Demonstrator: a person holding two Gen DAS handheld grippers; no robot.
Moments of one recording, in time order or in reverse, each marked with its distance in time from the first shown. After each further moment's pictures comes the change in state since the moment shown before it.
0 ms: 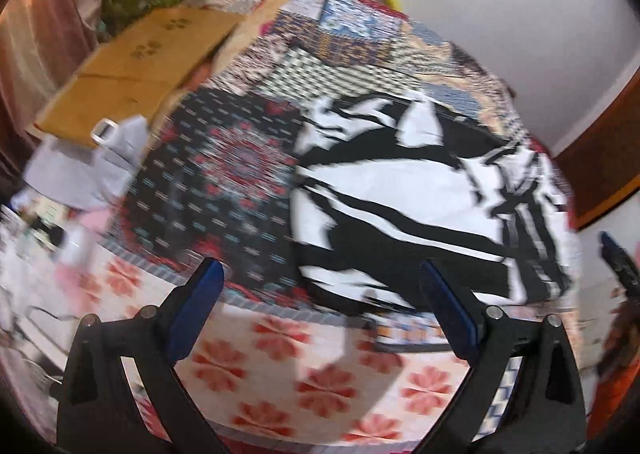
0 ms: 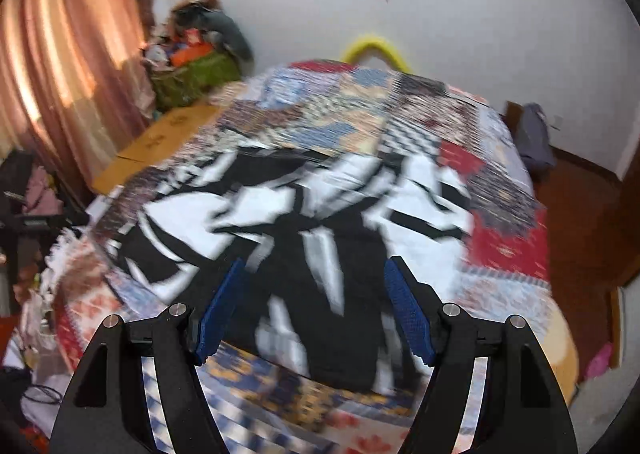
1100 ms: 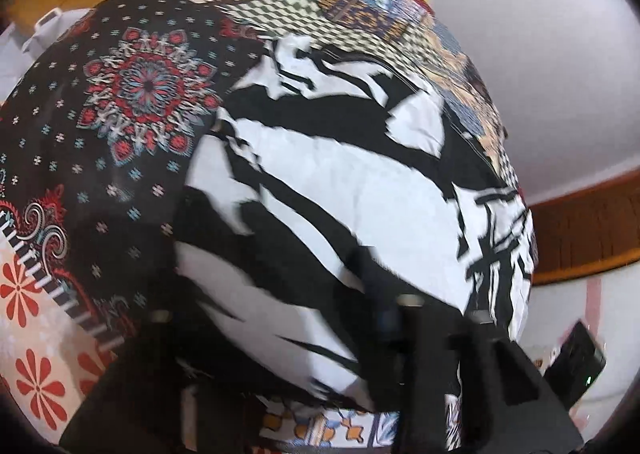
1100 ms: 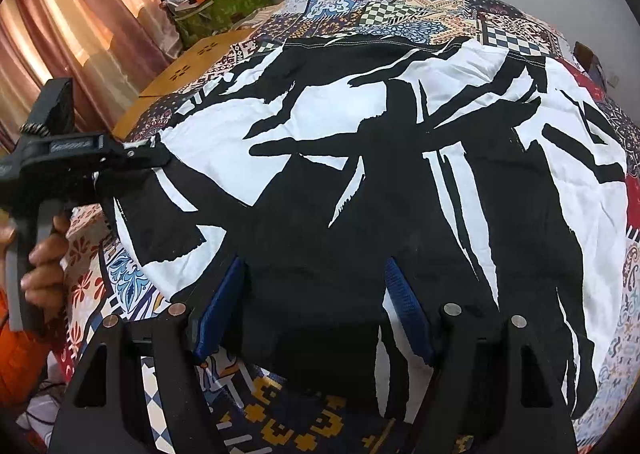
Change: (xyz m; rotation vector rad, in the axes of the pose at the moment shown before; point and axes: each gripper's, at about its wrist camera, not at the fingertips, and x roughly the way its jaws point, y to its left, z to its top) left arm 0.099 -0.020 0.012 -0.332 0.104 -0.163; right arm 0.105 0.044 -0.036 0.014 0.259 0.136
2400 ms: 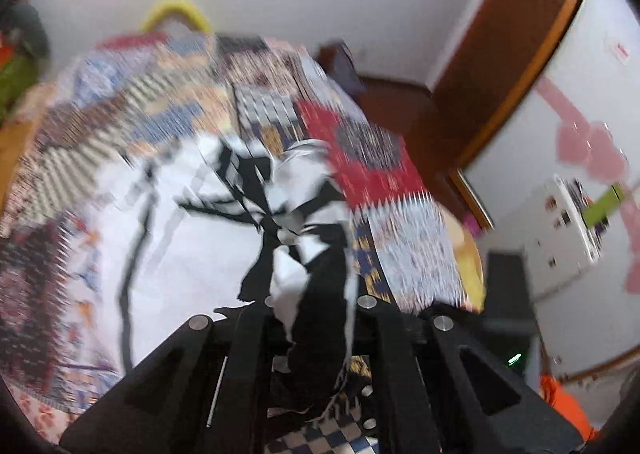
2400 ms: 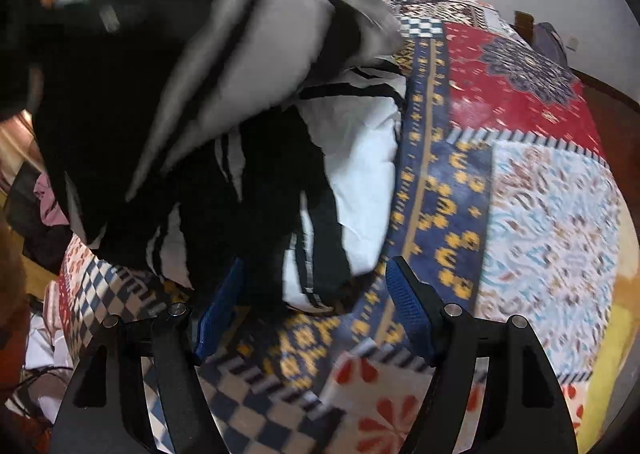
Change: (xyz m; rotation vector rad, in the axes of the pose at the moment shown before) left arm -0.003 -0.273 -0.115 0.786 0.020 -0.104; right arm -0.067 -0.073 -0.058 0.139 -0.067 -0.031
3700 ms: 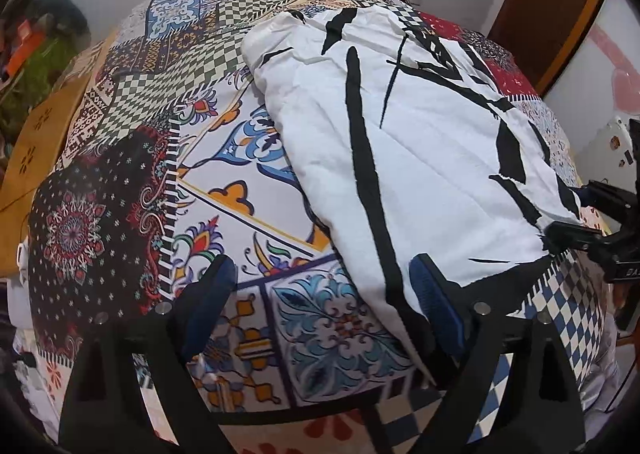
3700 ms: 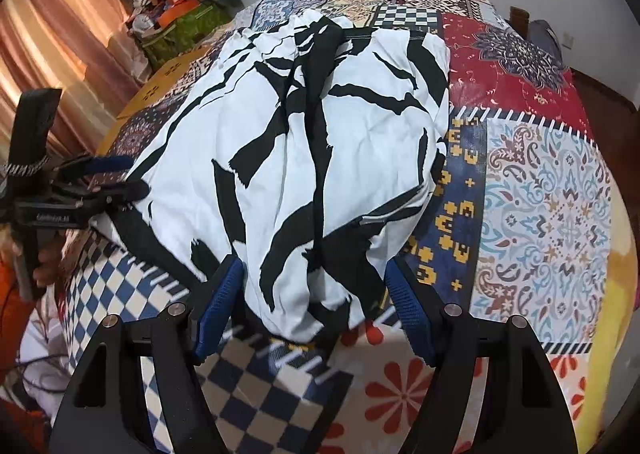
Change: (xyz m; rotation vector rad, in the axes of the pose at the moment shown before) left arm -0.013 0.141 -0.094 0.046 0.133 0.229; right arm 0.013 0.005 -0.003 -0.027 0.035 -0.031
